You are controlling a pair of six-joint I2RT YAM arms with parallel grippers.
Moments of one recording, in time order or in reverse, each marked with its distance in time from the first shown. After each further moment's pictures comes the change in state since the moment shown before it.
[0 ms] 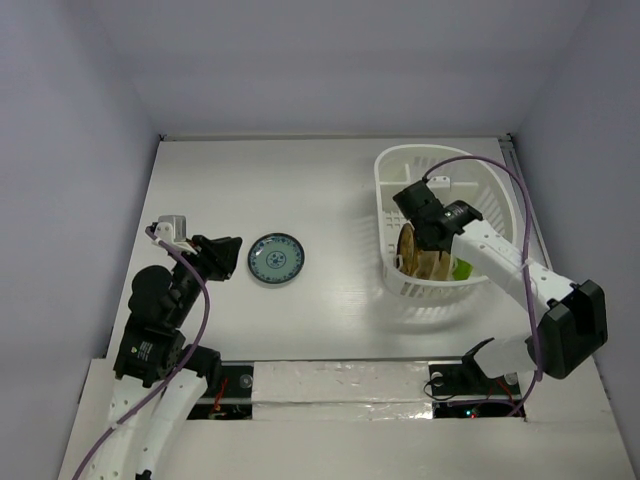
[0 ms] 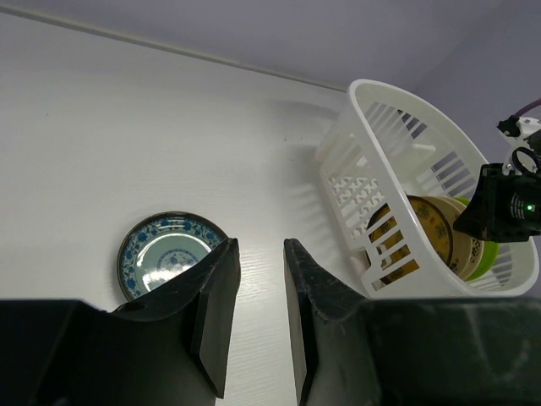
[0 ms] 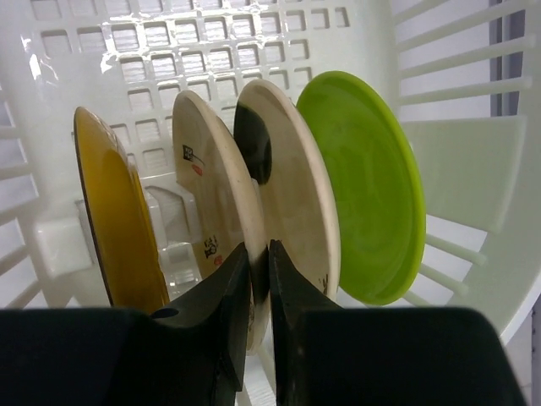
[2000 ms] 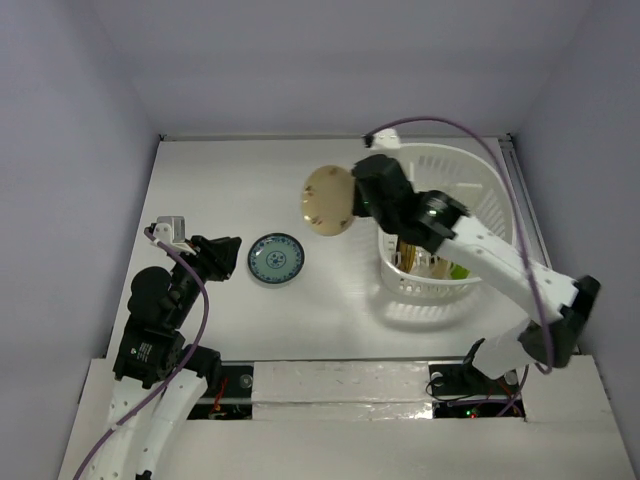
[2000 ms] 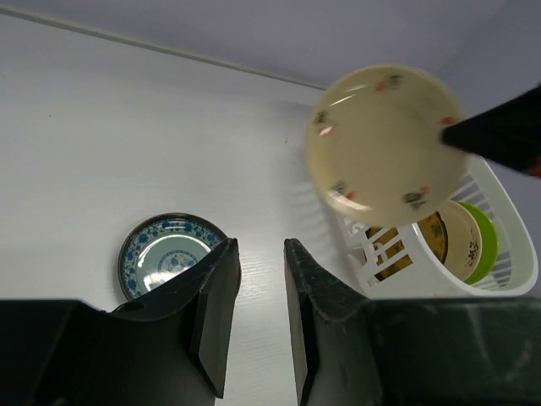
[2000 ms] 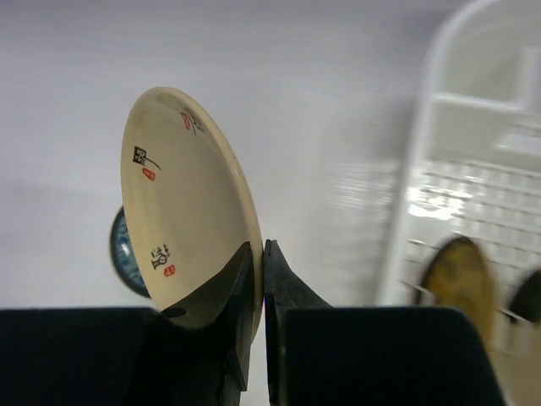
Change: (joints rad) left arm 0.000 -0.008 0.000 0.000 -0.006 -0.003; right arm 0.314 0.039 0.415 0.229 -0.054 -0.027
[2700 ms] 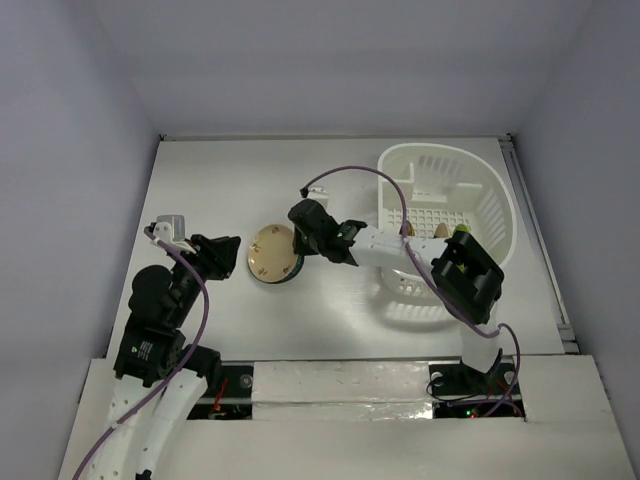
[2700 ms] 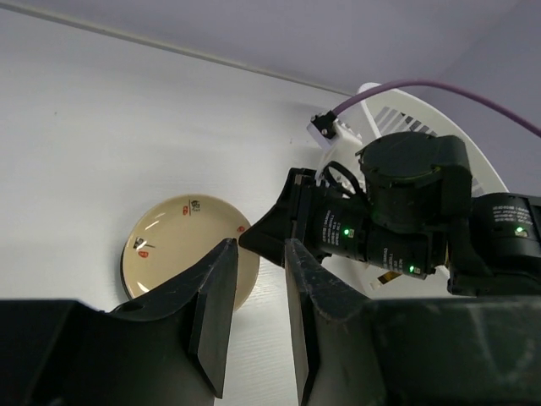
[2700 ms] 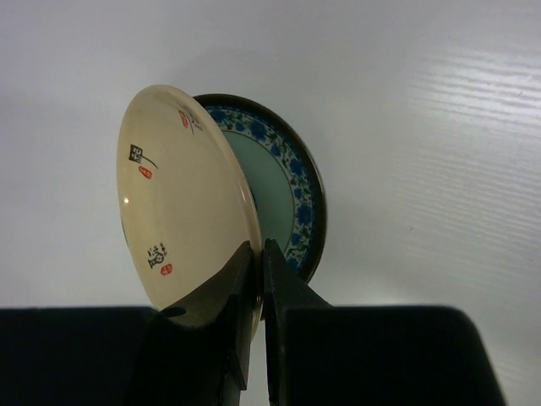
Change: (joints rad) left arm 0.000 0.008 0.000 0.000 -0.017 -0.005; right arm 0.071 0.528 -0.137 0.479 -0.313 0.236
